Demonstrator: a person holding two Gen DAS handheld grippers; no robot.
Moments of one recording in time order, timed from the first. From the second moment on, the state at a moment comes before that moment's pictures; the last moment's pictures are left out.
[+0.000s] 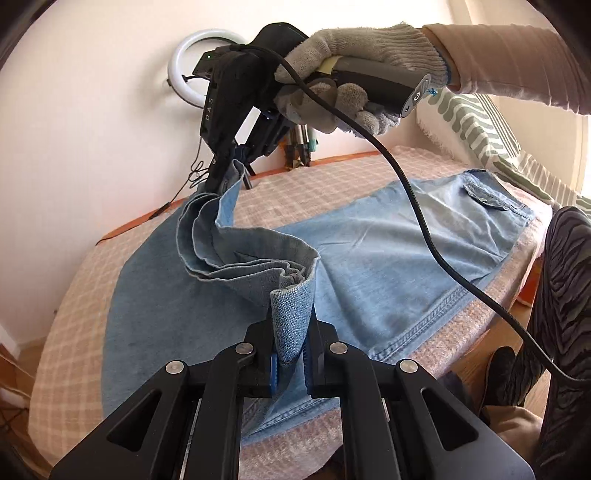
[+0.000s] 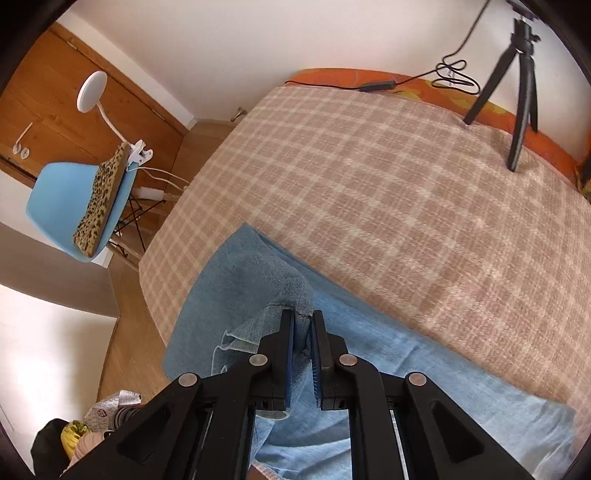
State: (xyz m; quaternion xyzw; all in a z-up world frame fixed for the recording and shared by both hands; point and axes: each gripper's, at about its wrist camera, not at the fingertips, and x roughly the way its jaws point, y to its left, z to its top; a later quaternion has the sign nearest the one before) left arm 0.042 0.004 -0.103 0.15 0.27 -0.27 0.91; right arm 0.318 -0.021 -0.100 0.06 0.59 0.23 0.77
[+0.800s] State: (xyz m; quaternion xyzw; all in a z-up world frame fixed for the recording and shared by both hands) left arm 0.026 -0.017 -0.102 0.18 0.26 -0.30 0.90; right arm 0.224 -0.112 -0.182 0.29 0.57 0.16 0.75
